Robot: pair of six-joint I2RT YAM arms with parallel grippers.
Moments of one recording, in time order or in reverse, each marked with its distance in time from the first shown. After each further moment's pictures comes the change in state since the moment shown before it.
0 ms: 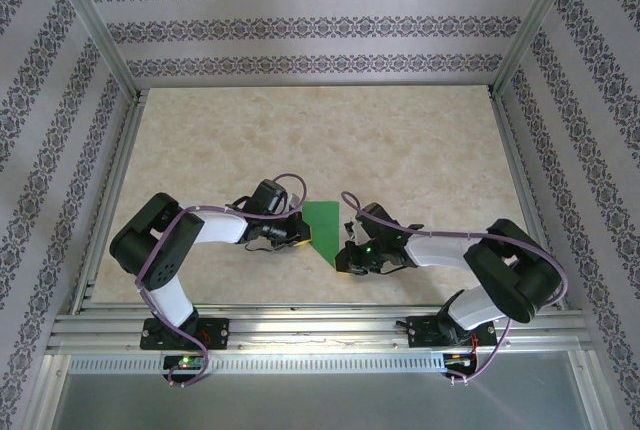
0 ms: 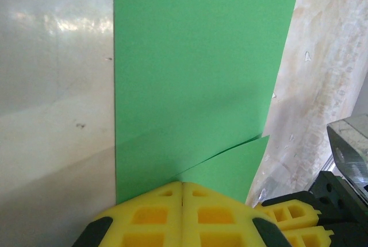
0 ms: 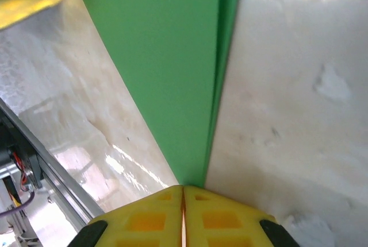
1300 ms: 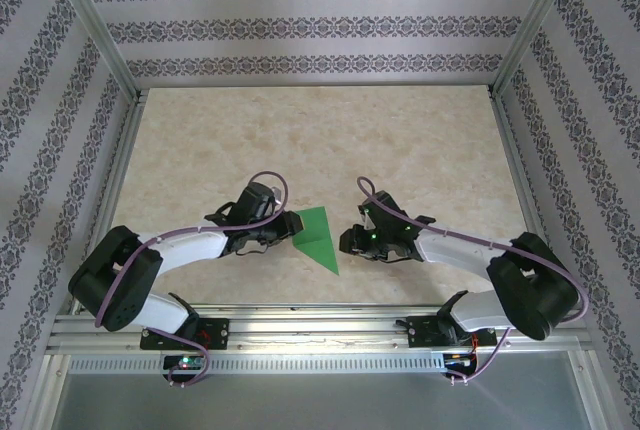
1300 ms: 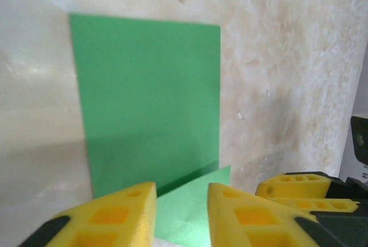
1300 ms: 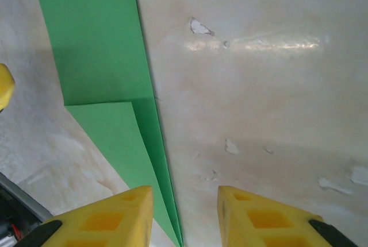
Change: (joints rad) left arm -0.010 -0.290 -0.098 -0.064 -0.223 -0.101; right arm -0.055 -0.091 0.084 -0.128 0.202 0.067
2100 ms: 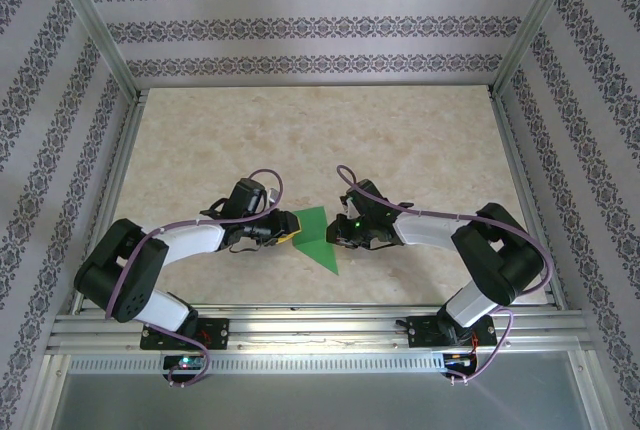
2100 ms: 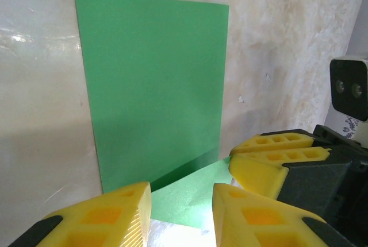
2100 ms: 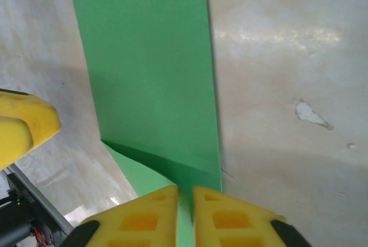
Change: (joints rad) left arm 0.087 0.048 -0.004 0.006 0.194 0.037; right arm 0.002 0.218 0.132 0.110 -0.090 -0.028
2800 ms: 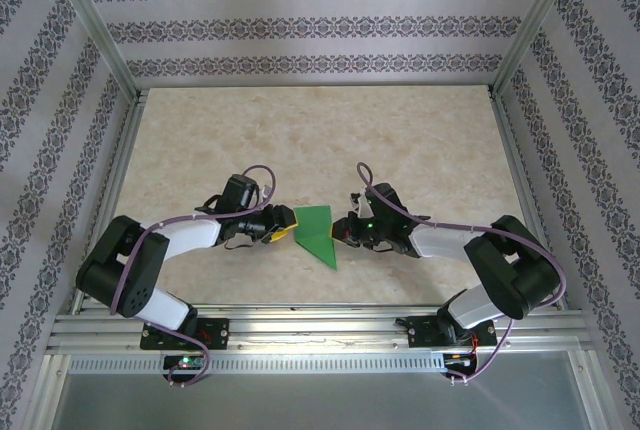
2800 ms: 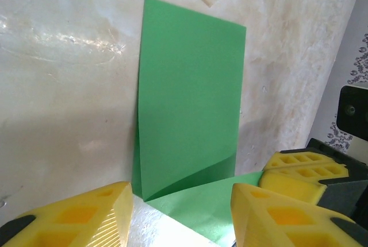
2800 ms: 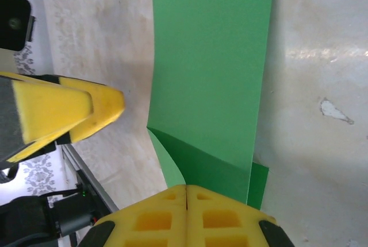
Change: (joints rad) left arm 0.075 0.031 0.009 -0.001 0.073 0.005; right arm -0.069 -0.101 -0.182 0.318 -0.128 0.127
